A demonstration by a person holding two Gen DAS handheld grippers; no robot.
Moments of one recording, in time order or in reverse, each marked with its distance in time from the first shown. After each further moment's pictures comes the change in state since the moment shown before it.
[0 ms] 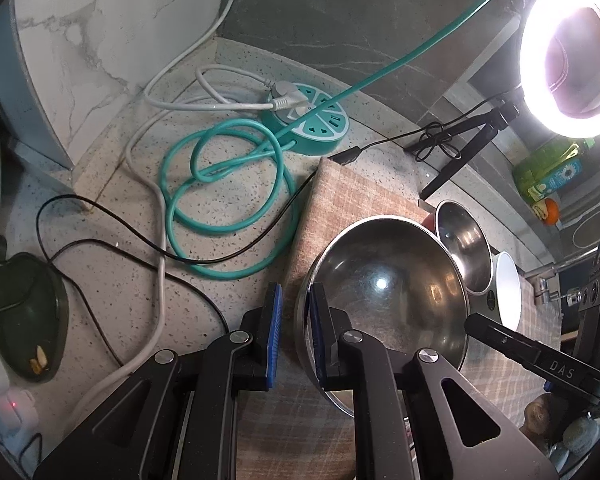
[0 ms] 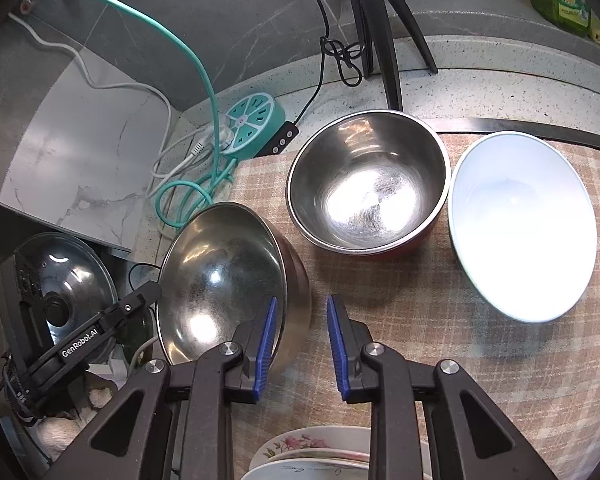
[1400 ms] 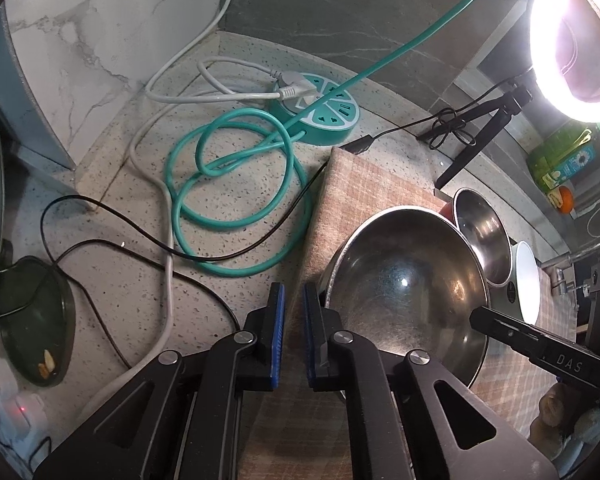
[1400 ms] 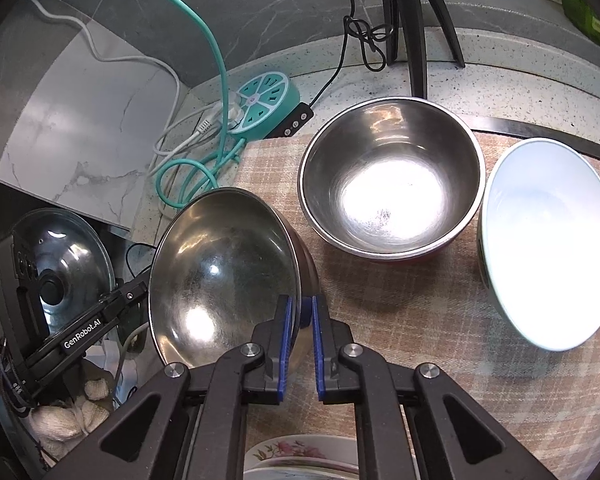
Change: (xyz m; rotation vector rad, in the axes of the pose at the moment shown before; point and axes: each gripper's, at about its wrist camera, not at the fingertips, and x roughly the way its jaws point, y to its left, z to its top) left arm 0.011 -0.001 -0.006 0.020 0.020 0.049; right arm 0.015 0.009 0.008 -0.065 0.057 0.017
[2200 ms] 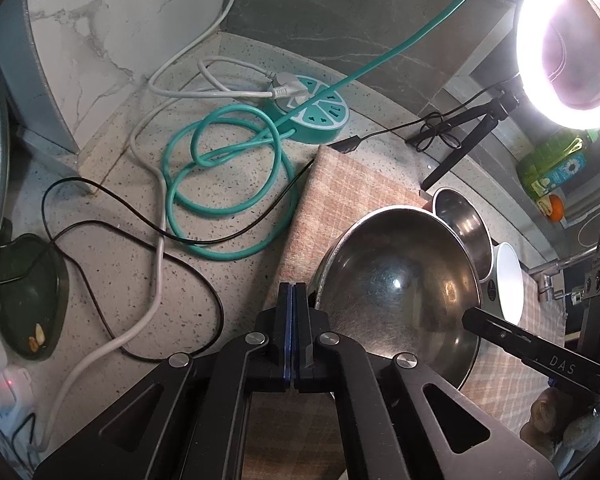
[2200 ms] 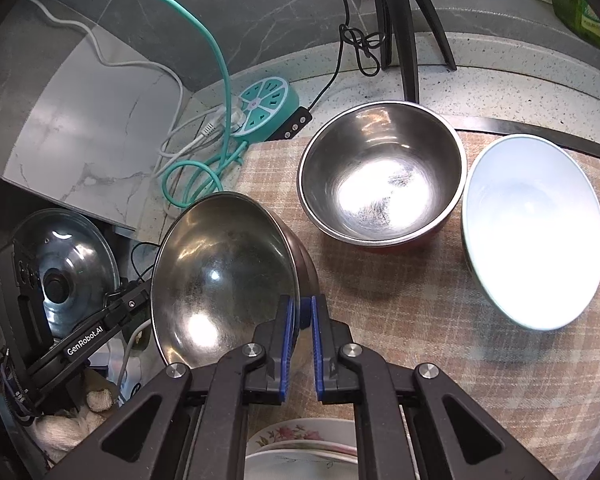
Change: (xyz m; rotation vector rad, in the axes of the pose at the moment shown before) left arm -0.017 -0.010 -0.011 -0.045 -0.017 -0.028; right arm -0.019 -0.002 -0.006 0.001 -0.015 0.006
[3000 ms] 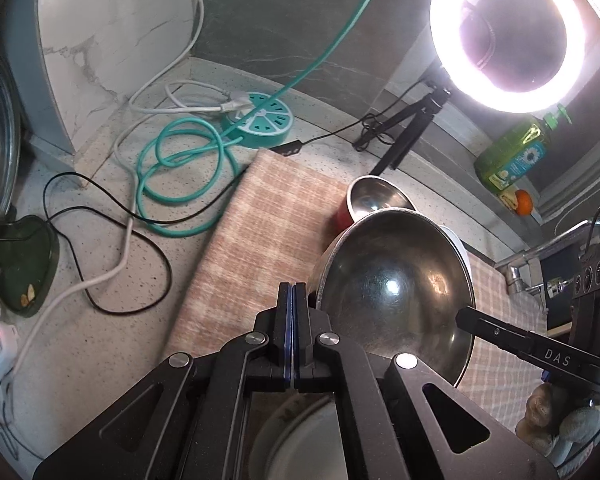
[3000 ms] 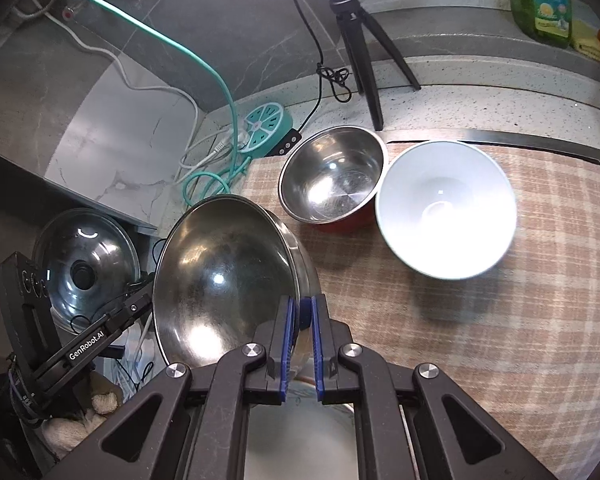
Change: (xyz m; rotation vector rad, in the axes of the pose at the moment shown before) left arm -0.046 -0.063 -0.042 0.018 -0.072 -0.036; right arm -0.080 -0.037 -0.029 -0.002 -0.049 0.044
